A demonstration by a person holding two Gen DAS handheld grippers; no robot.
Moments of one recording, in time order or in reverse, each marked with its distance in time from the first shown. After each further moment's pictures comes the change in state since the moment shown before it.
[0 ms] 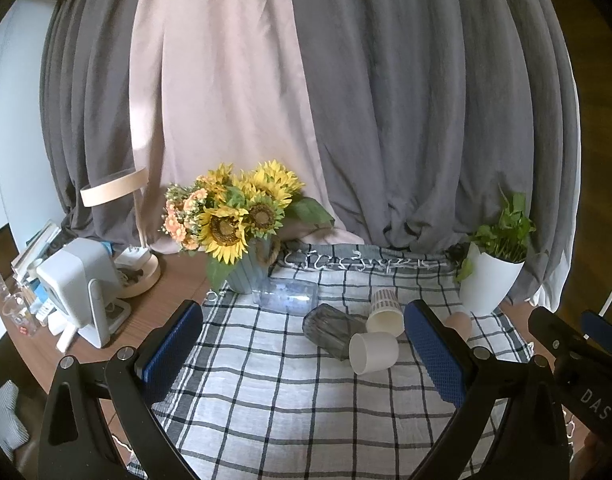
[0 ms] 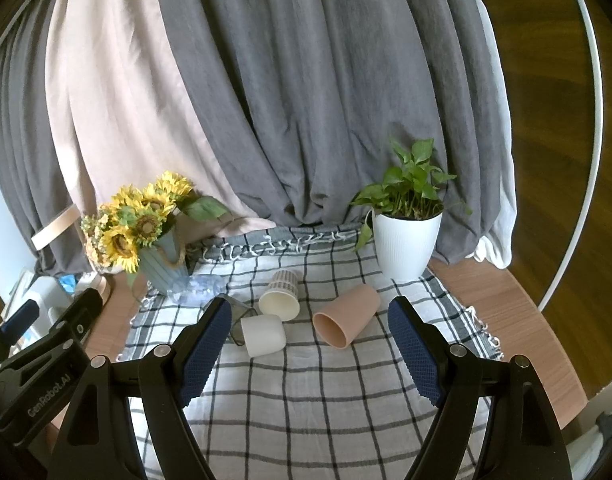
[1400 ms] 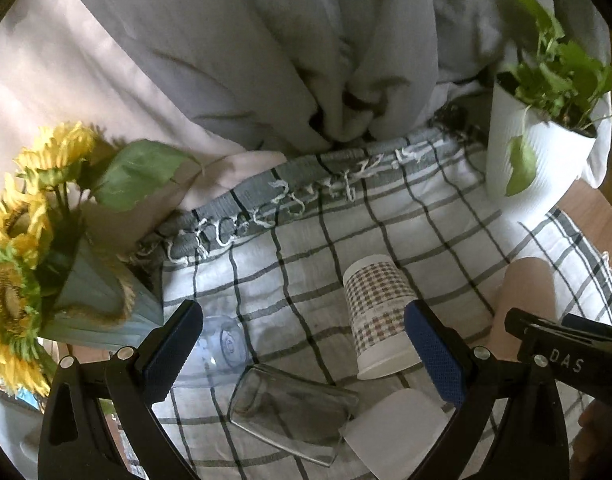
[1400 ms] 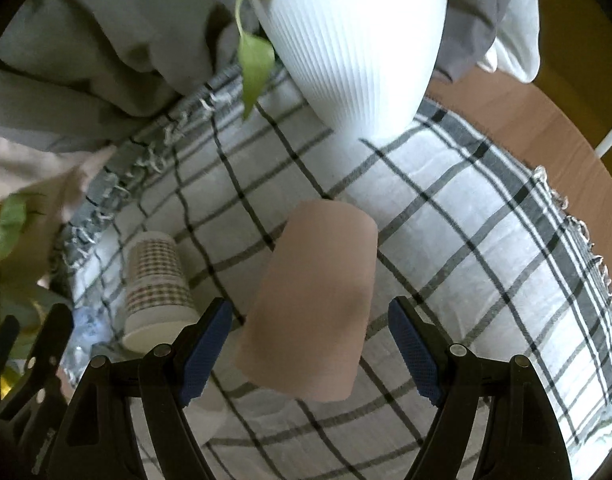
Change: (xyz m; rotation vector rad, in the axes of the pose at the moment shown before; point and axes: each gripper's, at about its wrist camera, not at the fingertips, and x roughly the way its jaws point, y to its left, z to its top) left arm 0.310 -0.112 0.011 0.451 0.412 -0.158; right arm 0.306 -0.068 -0.020 0.485 0.613 -0.225
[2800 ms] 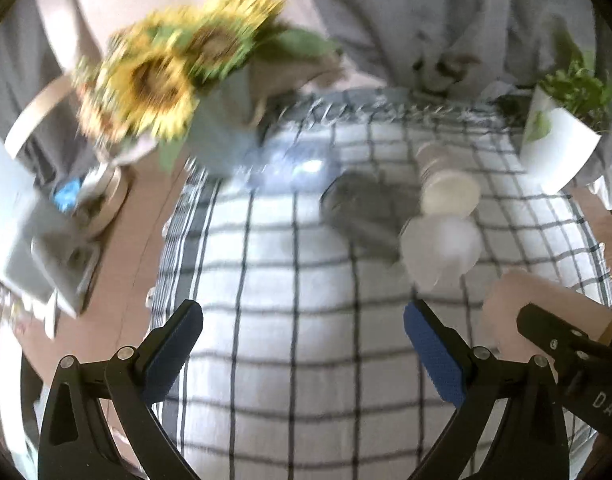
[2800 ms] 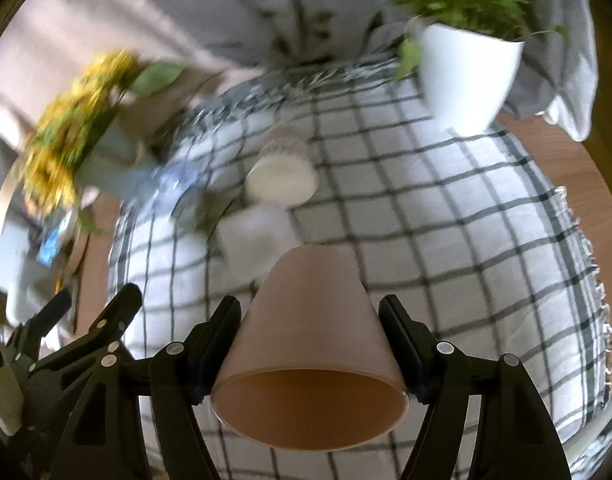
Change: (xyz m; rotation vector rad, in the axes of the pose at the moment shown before) left arm -0.105 0.047 -0.165 -0.359 0.134 0.122; right arm -0.088 0.030 -0.129 -0.449 -0.021 0.203
